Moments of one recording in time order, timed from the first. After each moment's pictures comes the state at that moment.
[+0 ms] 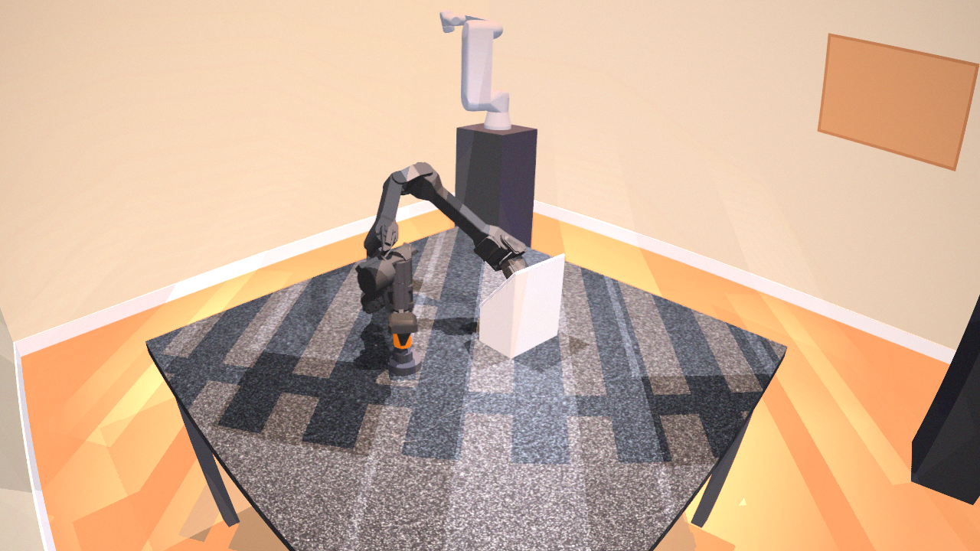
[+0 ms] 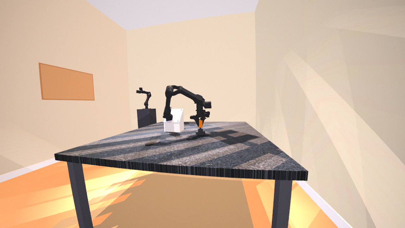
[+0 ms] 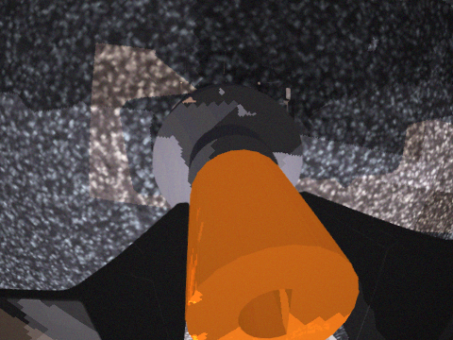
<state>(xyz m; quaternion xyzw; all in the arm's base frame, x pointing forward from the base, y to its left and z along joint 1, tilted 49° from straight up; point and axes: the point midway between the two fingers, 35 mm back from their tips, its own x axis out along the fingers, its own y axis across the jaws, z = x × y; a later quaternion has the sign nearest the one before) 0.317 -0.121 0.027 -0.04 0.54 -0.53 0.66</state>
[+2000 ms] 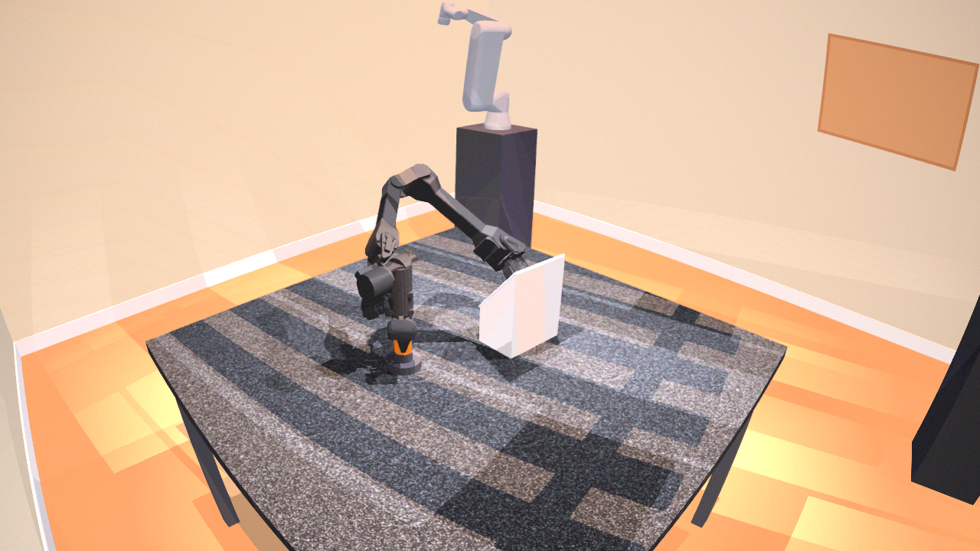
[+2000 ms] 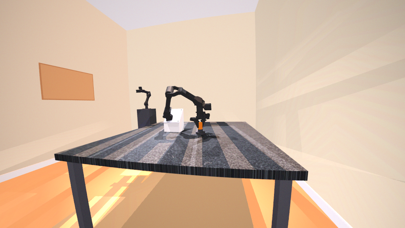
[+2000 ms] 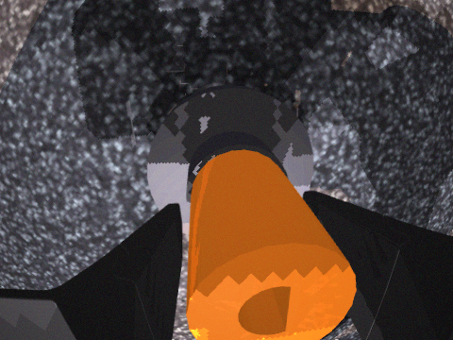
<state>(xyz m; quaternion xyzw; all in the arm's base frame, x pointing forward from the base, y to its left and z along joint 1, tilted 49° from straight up) 0.315 -0.133 0.017 -0.03 0.53 -0.53 0.66</state>
